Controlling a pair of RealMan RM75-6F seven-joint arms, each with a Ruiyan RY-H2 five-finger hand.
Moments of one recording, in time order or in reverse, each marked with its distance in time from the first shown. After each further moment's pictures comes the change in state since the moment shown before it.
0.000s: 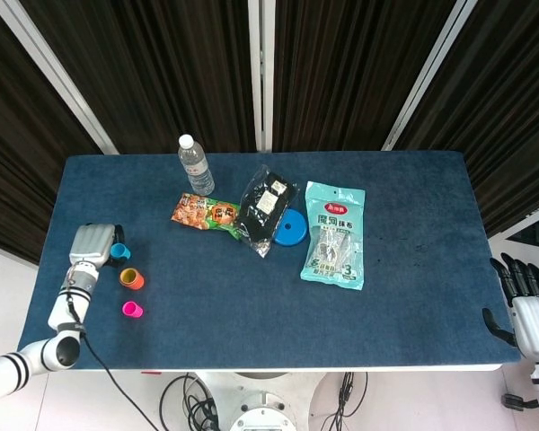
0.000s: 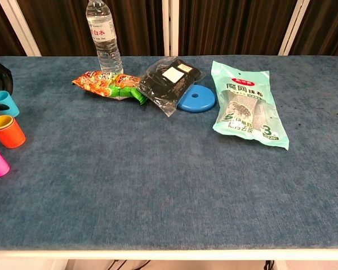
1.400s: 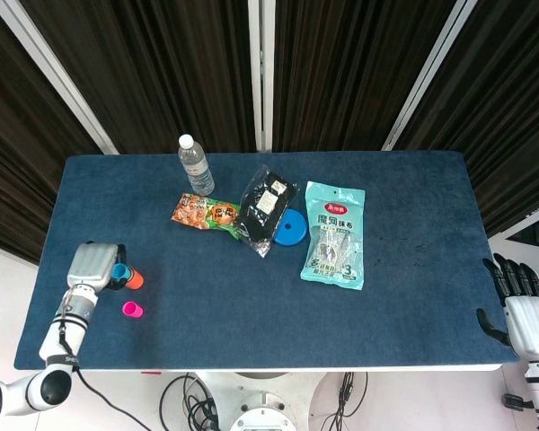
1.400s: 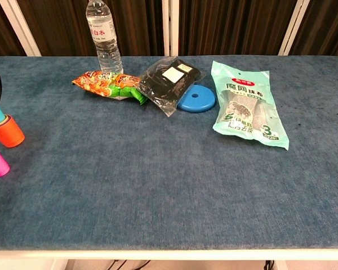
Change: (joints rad) left arm 0.023 0.167 0.087 -0.425 -0.075 0.189 0.198; right arm 0.010 -0.011 -0.003 -0.010 0.001 -0.019 -0.019
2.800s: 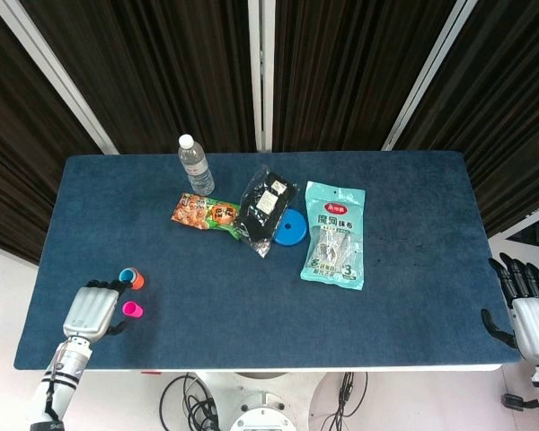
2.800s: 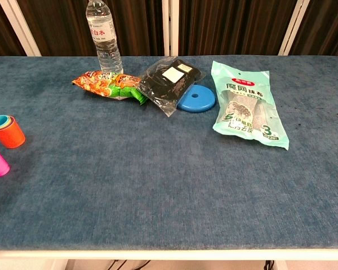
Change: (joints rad) left arm 0.228 -0.040 0.192 -0.081 0.400 0.227 -0.047; right arm -0.014 0.023 -0.005 -0.014 -0.029 0.035 0.027
